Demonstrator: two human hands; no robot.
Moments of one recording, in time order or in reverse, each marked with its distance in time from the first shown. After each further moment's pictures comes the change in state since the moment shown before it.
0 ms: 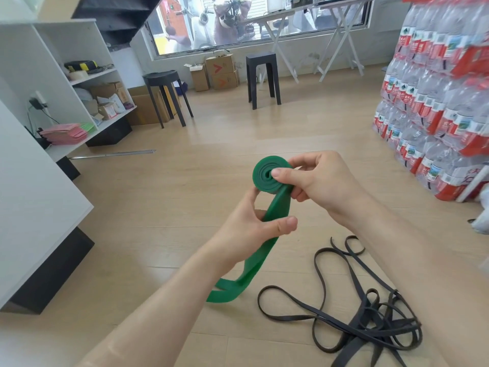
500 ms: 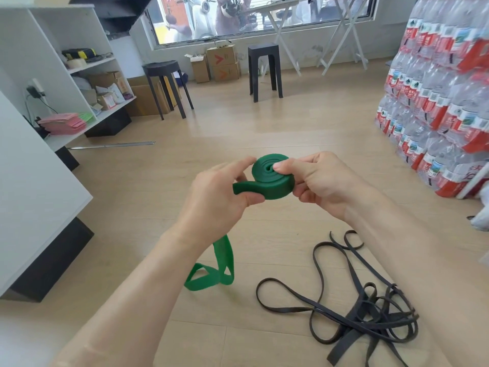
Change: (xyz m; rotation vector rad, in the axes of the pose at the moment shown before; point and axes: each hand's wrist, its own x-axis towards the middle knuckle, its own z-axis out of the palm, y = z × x) left_hand -0.006 0.021 -0.032 0.717 0.388 0.295; right_hand 0.000 0.000 0.004 0.097 -0.126 0.203
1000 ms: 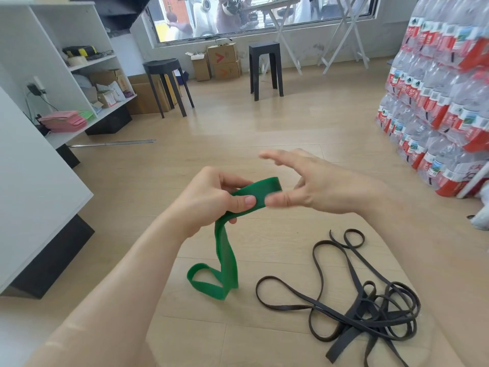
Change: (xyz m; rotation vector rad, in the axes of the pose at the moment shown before) left_hand 0.007 -0.013 -0.014 -0.431 -0.379 -0.294; right_hand -0.015 -0.012 -0.007 -0.792 -0.287 -0.258
